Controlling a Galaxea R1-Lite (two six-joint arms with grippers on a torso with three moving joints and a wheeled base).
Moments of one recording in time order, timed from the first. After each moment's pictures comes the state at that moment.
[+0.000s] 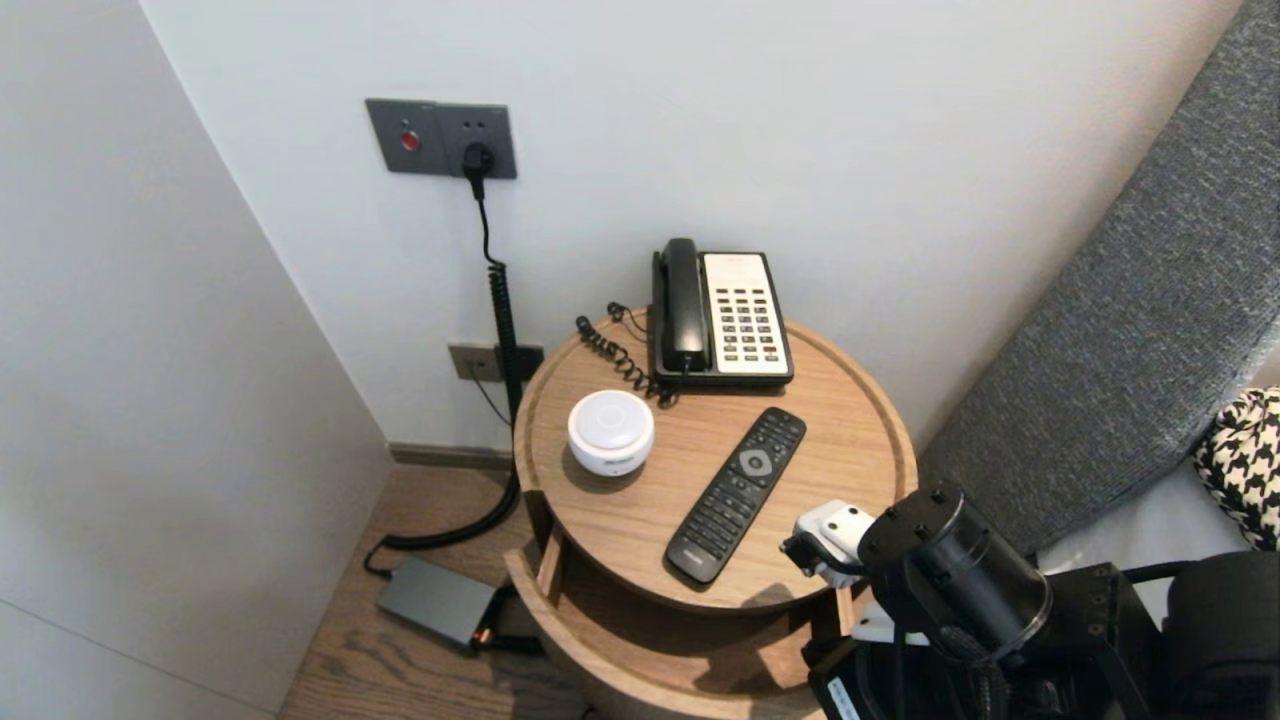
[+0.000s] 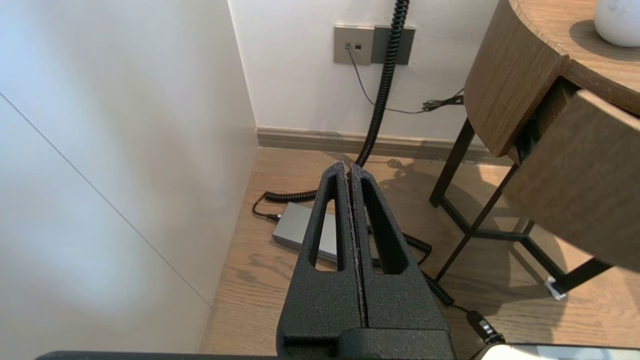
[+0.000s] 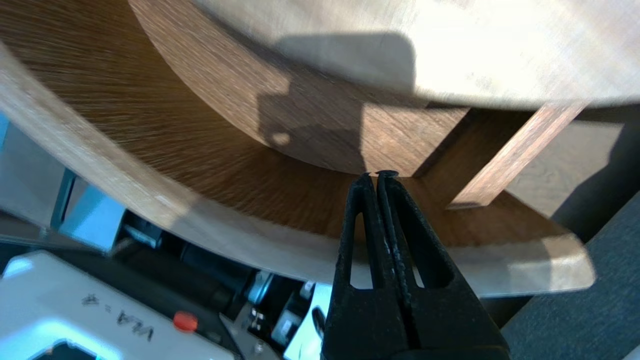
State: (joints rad) left arm 0.00 0.00 0.00 -0.02 0.00 0.01; right arm 0.82 1.61 -0.72 0.01 -0.16 0.21
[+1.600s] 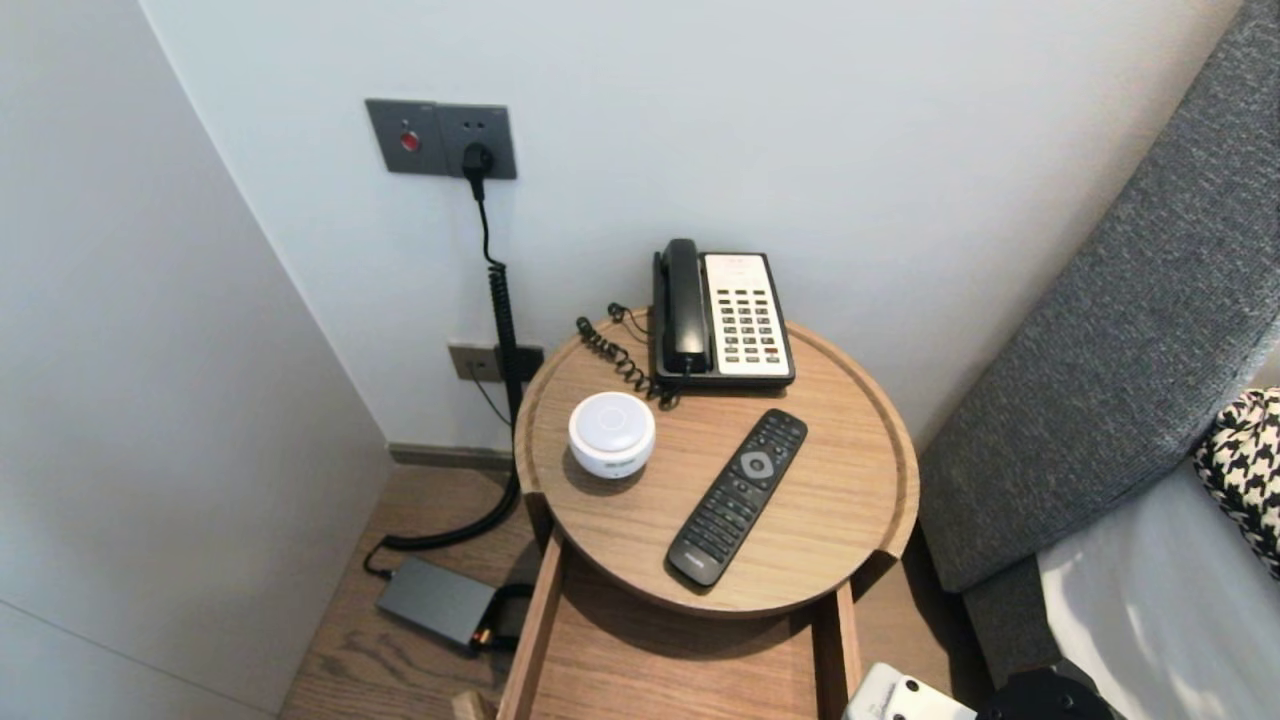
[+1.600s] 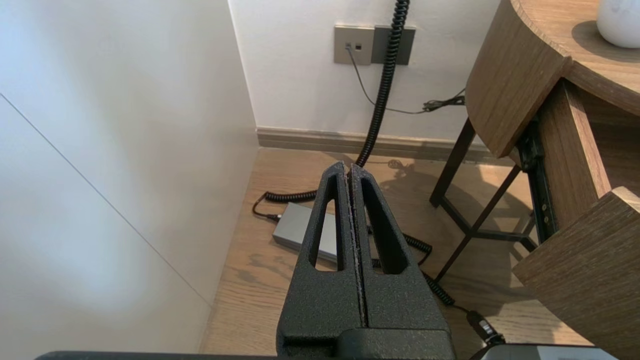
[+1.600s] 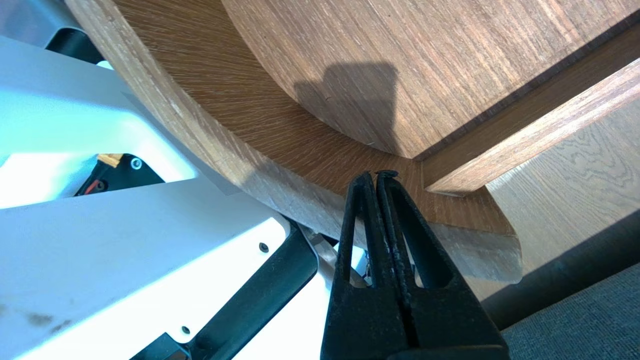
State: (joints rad) left arm 0.00 0.00 0.00 -0.02 0.00 0.01; right arm 1.07 1.44 -0.47 0.01 -0.06 0.25
